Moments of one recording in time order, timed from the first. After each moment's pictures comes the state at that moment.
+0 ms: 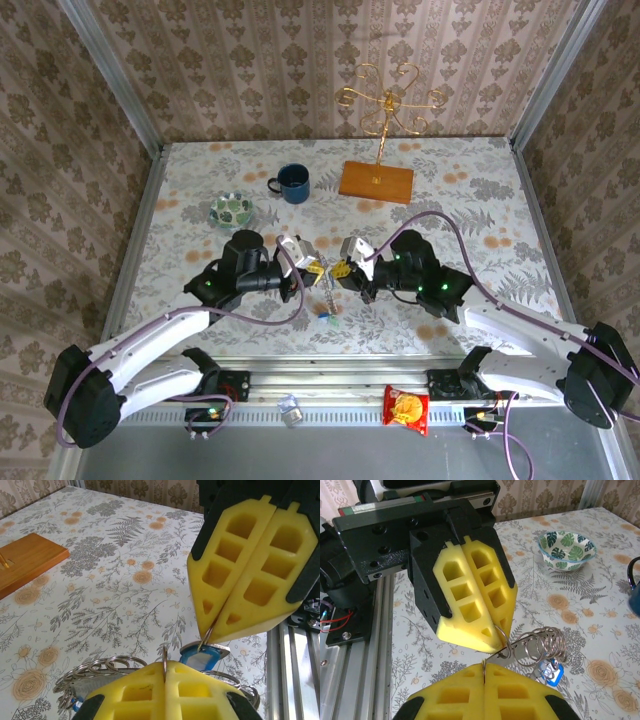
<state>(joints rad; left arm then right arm) -0.74 1.00 0.61 -0.04 0.55 0.17 0.76 1.09 0.68 0.02 -0.43 -0.20</state>
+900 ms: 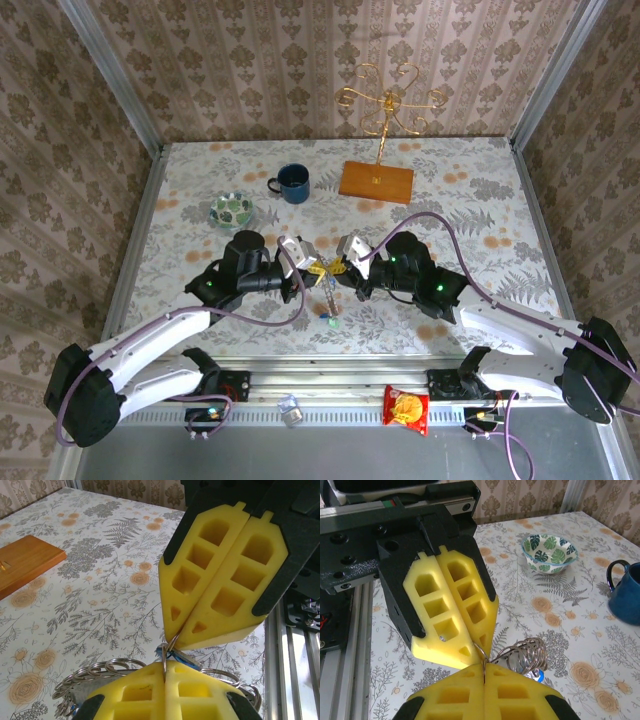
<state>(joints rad) -0.75 1.00 0.61 -0.04 0.55 0.17 0.79 1.11 0.68 0.07 -0.33 -0.20</state>
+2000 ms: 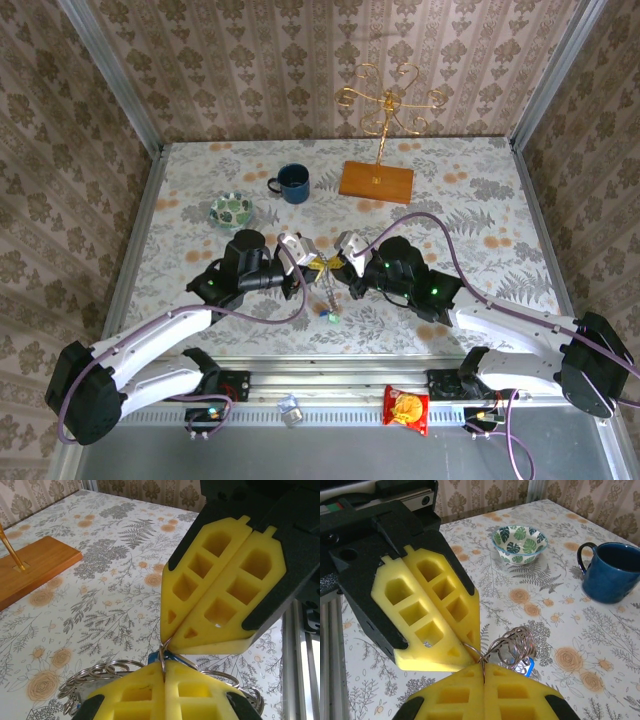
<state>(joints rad) -0.75 1.02 0.61 -0.01 0.50 0.17 0.84 1.14 0.68 0.10 -0.12 -0.08</state>
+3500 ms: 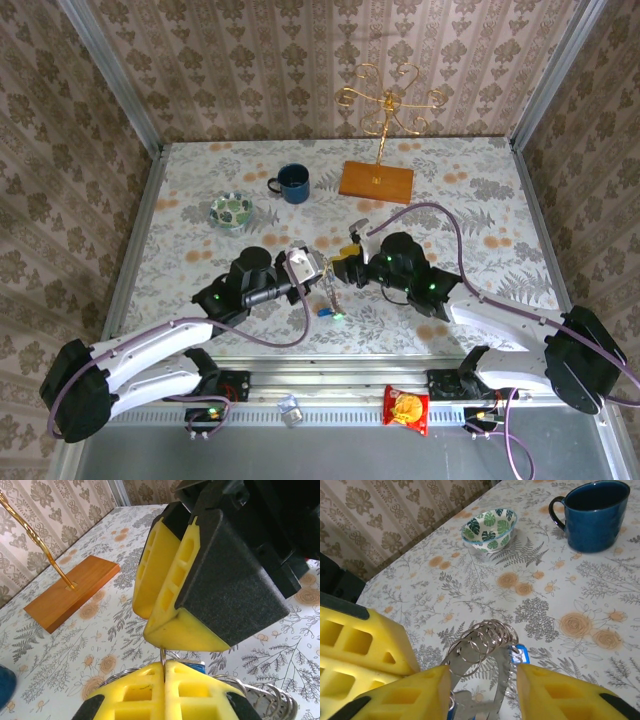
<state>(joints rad) -0.88 0.98 0.52 0.14 0.21 0.33 0.75 1.19 0.63 0.18 -0.15 0.26</state>
